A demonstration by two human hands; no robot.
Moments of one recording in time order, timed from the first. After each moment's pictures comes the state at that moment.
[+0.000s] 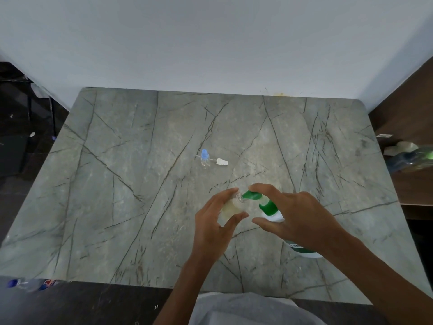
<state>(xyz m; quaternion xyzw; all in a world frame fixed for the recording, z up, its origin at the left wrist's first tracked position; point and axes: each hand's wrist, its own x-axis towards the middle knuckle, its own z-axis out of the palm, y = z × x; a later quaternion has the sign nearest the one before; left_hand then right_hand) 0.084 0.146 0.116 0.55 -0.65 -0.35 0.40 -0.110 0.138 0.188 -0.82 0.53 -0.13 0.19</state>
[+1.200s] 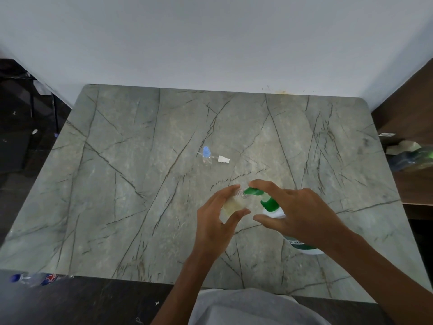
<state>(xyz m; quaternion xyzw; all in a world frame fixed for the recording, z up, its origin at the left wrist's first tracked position) 0.084 0.147 0.118 0.55 -0.65 -0.35 0.40 -0.112 0.138 0.183 -0.82 0.52 -0.11 0.18</state>
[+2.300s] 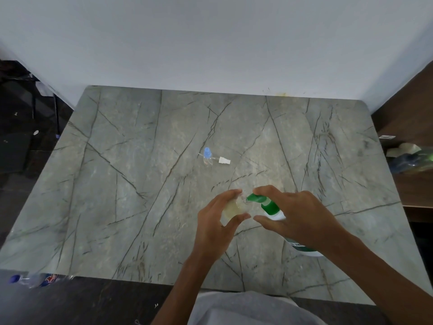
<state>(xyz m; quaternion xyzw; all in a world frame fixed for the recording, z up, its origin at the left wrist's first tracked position) 0.088 0.151 0.115 0.54 -0.65 -0.35 0.39 -0.109 0.140 0.178 -0.83 0.52 -0.14 0.16</state>
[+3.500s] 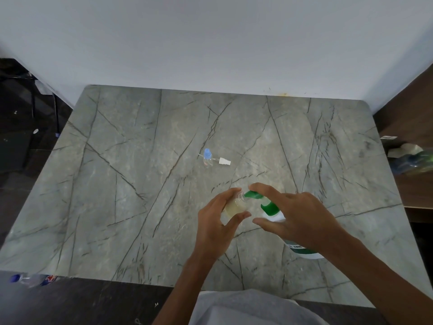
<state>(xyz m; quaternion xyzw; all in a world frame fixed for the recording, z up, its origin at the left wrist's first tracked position) 0.084 0.143 0.113 0.56 -0.63 -0.37 0.40 -0.108 0.136 0.185 -0.83 0.52 -0.12 0.18</state>
